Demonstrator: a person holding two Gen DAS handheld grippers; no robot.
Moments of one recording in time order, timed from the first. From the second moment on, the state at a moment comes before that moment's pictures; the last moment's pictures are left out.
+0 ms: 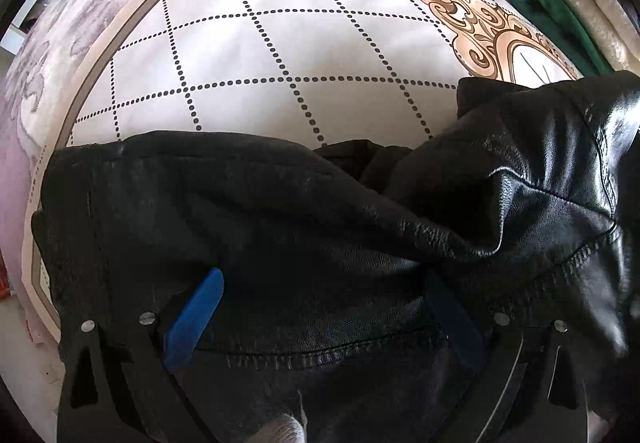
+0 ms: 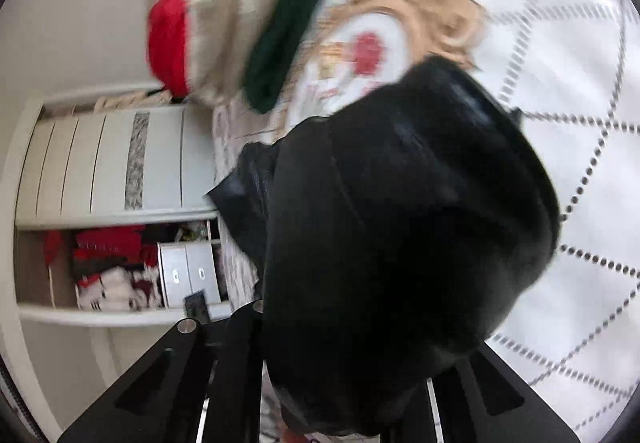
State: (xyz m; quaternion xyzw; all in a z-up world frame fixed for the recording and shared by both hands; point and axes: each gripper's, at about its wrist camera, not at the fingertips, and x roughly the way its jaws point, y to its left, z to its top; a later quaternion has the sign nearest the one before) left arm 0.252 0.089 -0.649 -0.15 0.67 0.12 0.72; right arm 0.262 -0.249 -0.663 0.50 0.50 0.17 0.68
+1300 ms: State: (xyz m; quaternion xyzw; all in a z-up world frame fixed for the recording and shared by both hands) left arm -0.073 0.356 -0.532 -0.39 0.49 0.37 0.68; right arm 0.095 0.163 -0.566 0.08 0.72 0.49 0.49
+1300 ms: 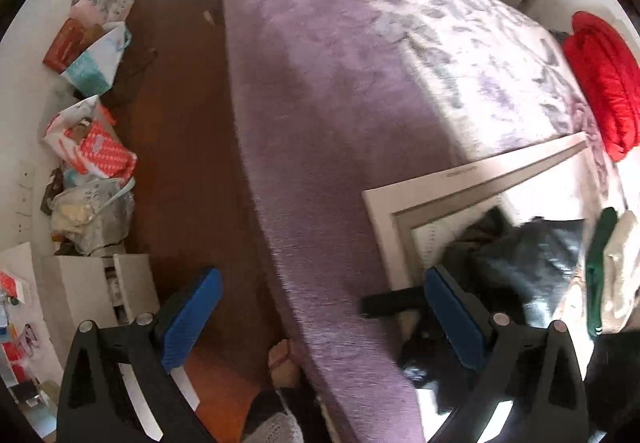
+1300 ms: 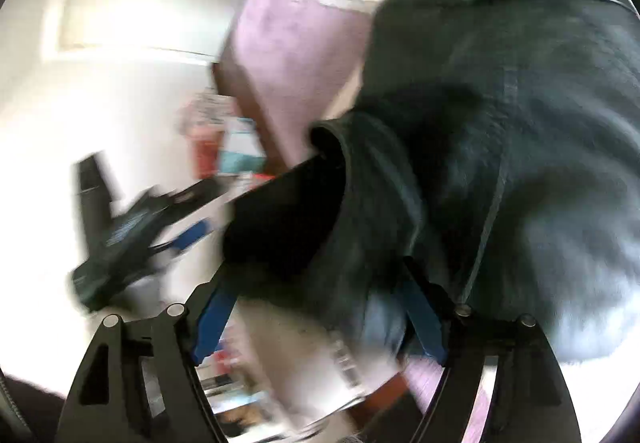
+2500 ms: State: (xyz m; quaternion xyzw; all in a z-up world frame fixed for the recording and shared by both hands) left arm 0.008 0.294 -0.619 -0.30 0.58 0.33 0.68; right arm 0.207 0.017 -0.662 0.20 0.74 0.33 0.56
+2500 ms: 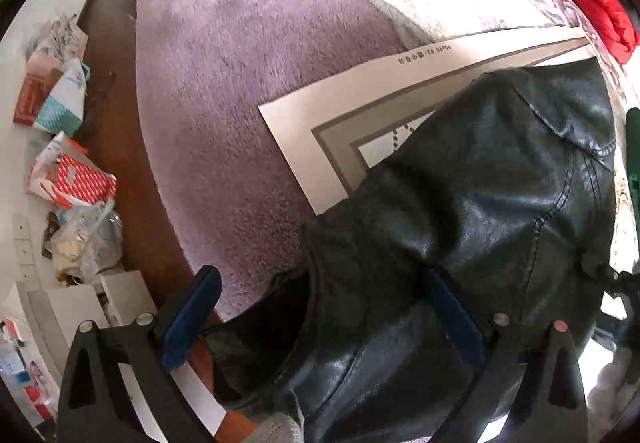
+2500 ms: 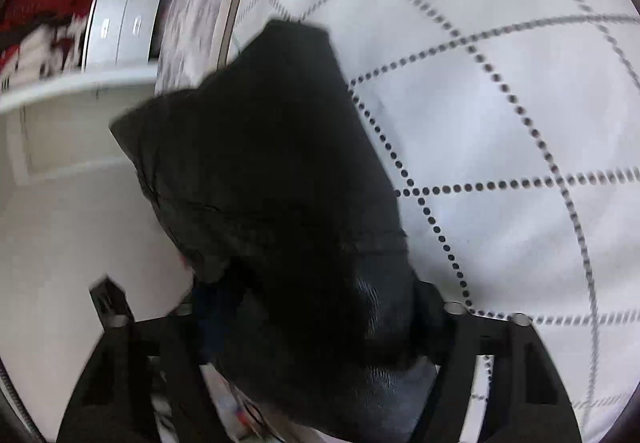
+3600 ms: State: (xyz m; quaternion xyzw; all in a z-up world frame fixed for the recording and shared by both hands) left arm -0.011 0.264 -0.572 -0.38 0.53 0.35 0.67; right arm 0.197 -0.104 -0.562 0.18 0.73 0.22 0.62
